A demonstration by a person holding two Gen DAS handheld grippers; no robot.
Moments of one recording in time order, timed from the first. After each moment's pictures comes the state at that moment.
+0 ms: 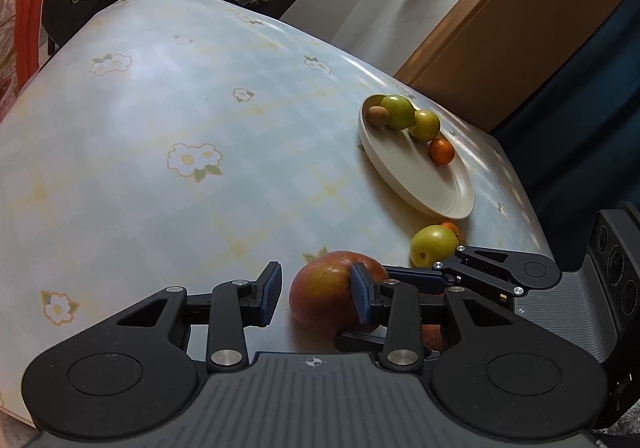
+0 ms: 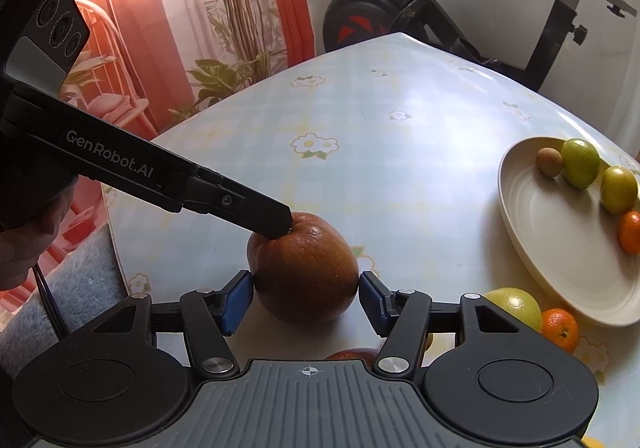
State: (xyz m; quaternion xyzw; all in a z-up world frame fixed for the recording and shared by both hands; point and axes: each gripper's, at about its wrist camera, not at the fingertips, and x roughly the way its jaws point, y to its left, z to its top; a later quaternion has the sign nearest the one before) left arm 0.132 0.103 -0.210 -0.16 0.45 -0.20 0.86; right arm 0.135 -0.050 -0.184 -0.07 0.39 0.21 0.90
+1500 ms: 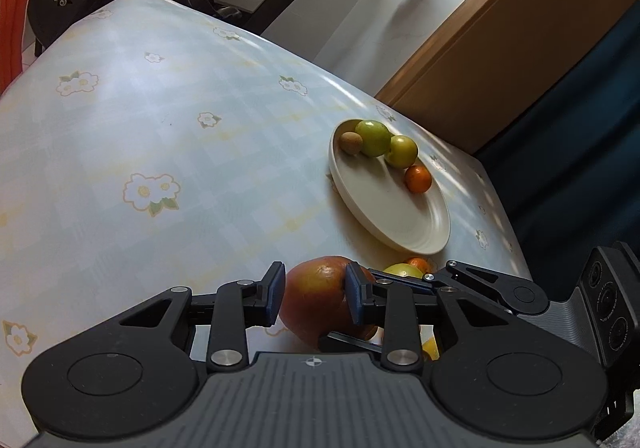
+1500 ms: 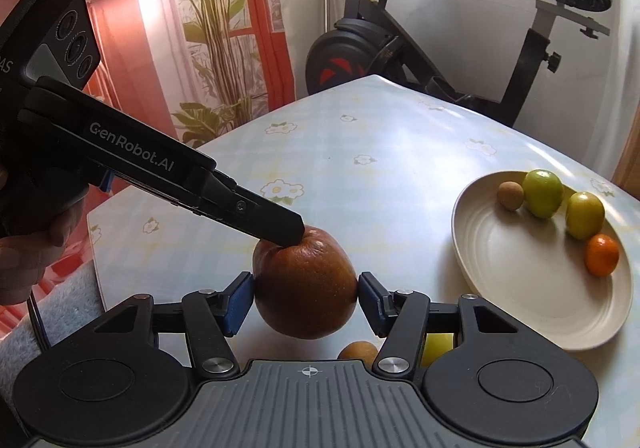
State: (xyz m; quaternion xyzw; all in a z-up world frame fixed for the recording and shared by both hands) left arm 0.153 0.080 -0.200 -0.18 0.43 -0.21 0.86; right arm 0.132 -0.077 -0.167 -0.06 0.32 0.19 0.93
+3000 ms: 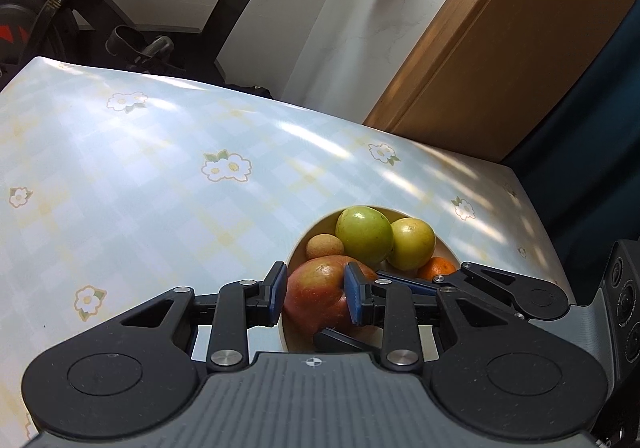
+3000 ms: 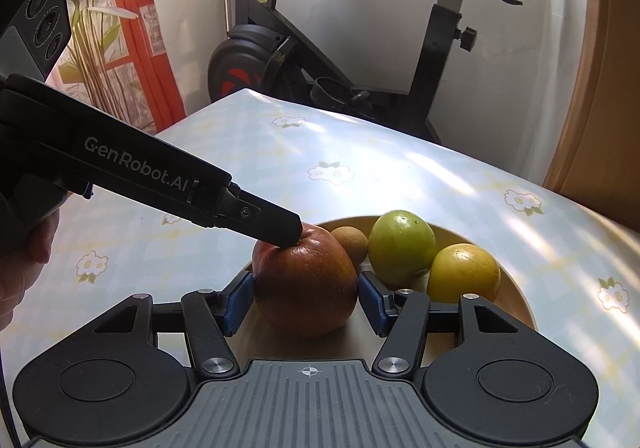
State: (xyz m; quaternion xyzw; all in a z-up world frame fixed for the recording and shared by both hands) left arm 0.316 -0.021 -0.191 -0.09 0.44 -0.21 0.87; right arm 0.262 -0.190 -0.169 -0.02 0.33 0.10 0.94
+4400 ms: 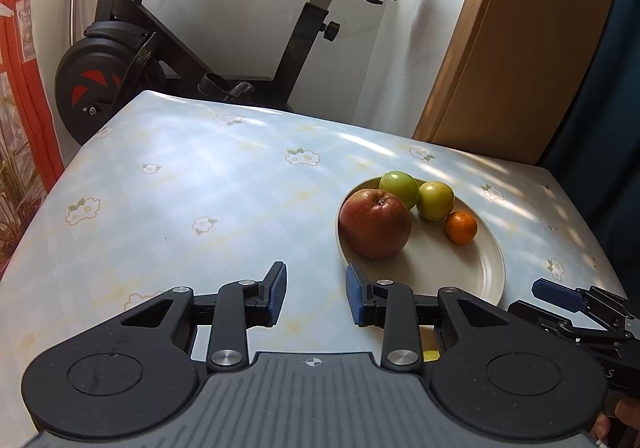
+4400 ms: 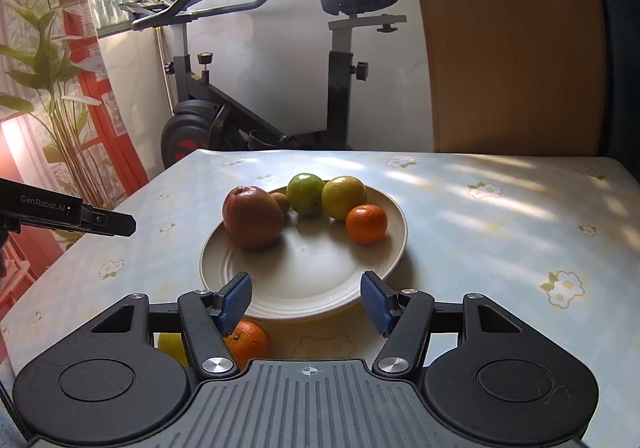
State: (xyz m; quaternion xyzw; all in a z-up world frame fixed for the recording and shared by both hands) left arm 0.187 -0.004 -0.165 -0.03 0.37 -0.10 0.92; right arm 0.096 -0.236 -0.171 0.08 0.24 0.01 0.97
